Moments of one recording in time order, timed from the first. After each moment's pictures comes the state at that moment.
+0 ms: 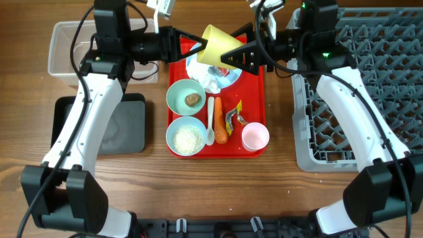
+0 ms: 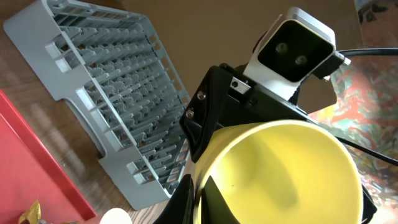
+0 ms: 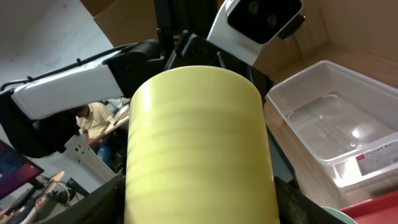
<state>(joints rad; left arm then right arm) -0.13 1.66 1.40 -0.17 1.30 -0.65 0.21 1.69 1.45 -0.15 -1.39 0.17</state>
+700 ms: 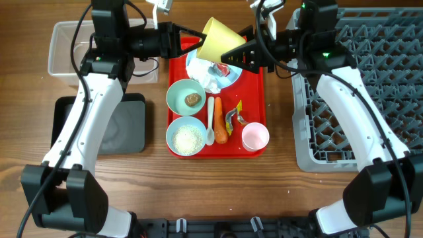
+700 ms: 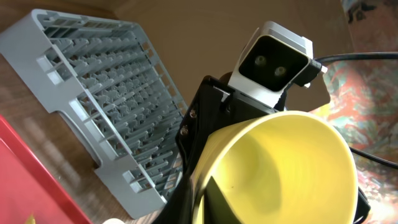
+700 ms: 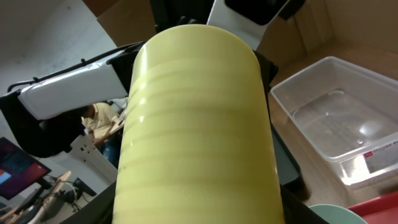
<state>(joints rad) -0.13 1.66 1.40 -0.06 1.31 -0.72 0.21 1.69 1.45 -0.16 -1.41 0.18</state>
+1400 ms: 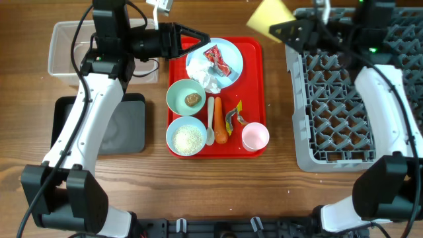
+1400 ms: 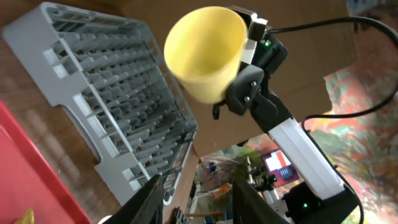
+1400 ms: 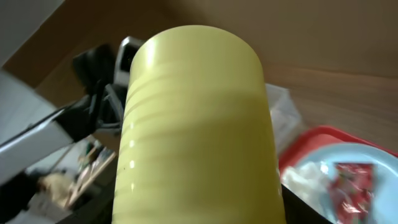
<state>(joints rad) -0.13 1.66 1.40 -0.10 1.28 -0.74 -0.09 1.70 1.45 -0.24 -1.31 0.28</state>
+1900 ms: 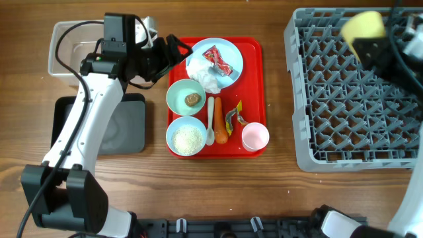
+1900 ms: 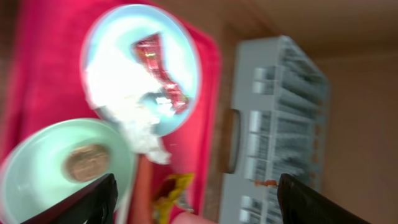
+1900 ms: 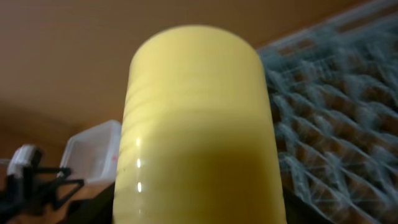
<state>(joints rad) -0.13 1.66 1.40 -0.63 0.56 -0.64 -0.47 1.35 1.46 -0.87 -0.73 0.15</state>
